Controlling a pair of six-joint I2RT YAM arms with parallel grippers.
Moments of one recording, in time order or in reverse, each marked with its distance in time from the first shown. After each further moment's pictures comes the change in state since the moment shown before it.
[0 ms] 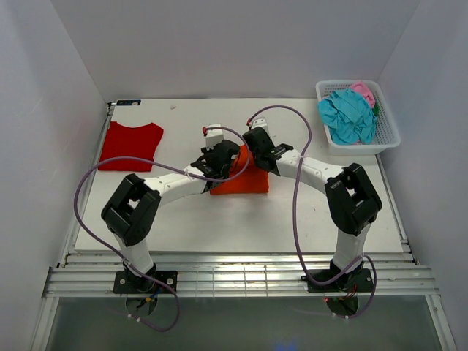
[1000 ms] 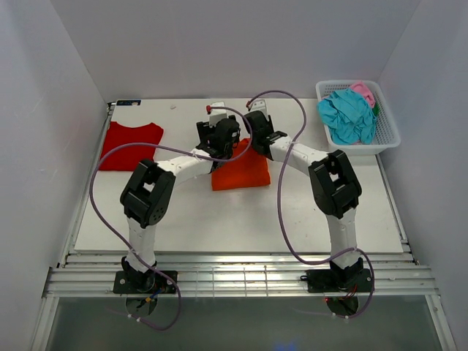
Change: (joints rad) left arm 0.100 0.245 0.257 0.156 -0.009 0.193; right arm -0.087 0.261 0.235 0.146 0.064 -0.096
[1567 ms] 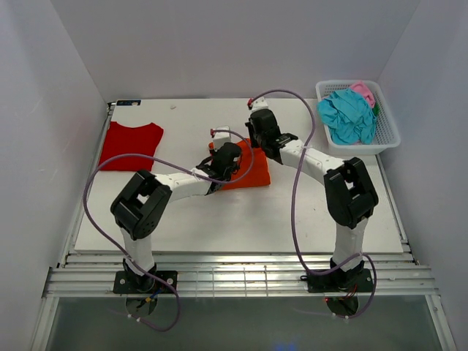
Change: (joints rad) left arm -0.091 -0.172 -0.256 0.056 0.157 -0.147; right arm -0.006 -0.200 -0.117 0.103 -0.247 0.011
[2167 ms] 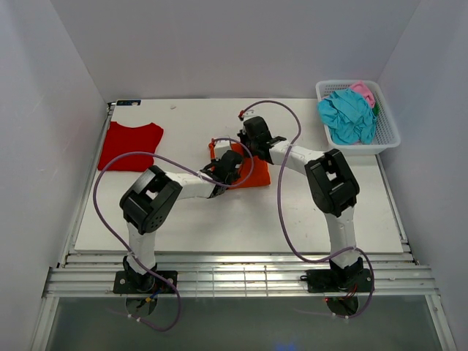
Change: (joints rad) left arm -0.013 0.110 -0.031 -0.004 0.068 -0.096; right arm -0.006 0.206 0.059 -0.006 -0.220 0.053
